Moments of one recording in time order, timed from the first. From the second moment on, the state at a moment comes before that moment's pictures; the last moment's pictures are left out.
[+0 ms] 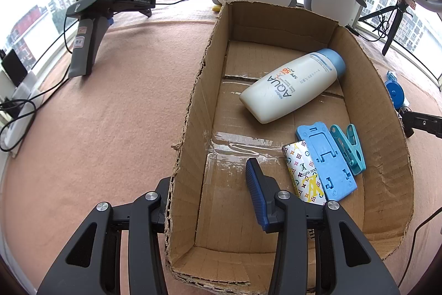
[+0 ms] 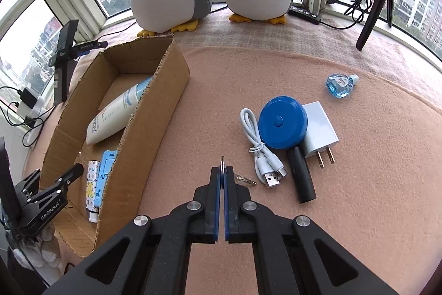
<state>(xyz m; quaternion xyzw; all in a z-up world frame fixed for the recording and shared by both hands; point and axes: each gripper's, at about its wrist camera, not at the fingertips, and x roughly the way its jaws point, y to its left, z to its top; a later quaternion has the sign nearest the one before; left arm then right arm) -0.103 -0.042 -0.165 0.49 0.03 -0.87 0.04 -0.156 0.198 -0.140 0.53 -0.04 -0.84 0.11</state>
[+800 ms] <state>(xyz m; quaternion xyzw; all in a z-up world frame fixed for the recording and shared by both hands) -0.103 -0.041 -0.164 0.49 0.03 -0.87 0.04 -0.113 0.100 -0.079 0.49 -0.01 -0.83 0.25</state>
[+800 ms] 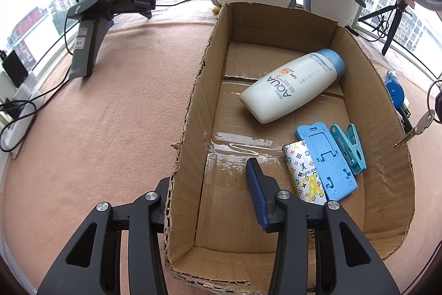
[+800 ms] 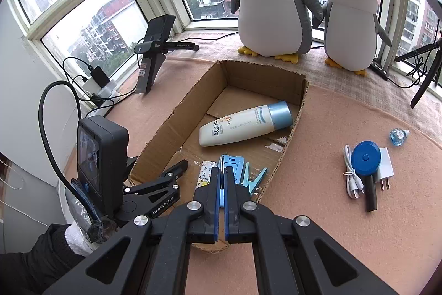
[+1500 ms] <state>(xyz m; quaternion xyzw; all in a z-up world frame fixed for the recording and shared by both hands) -0.103 -0.041 -0.164 0.49 0.03 -0.87 0.04 -0.091 0.078 -0.091 0.49 0.03 -0.83 0.28</state>
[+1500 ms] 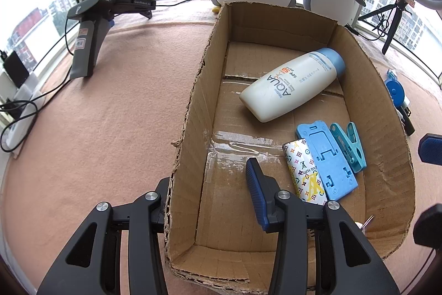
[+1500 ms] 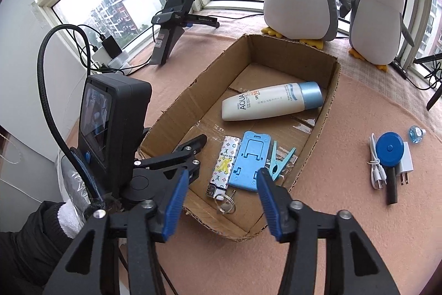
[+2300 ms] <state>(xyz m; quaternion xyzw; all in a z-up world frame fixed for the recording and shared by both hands) -0.101 -0.044 -0.164 0.49 0.02 -0.87 0.04 -0.117 0.194 -0.098 0.49 -0.07 -0.84 0.21</state>
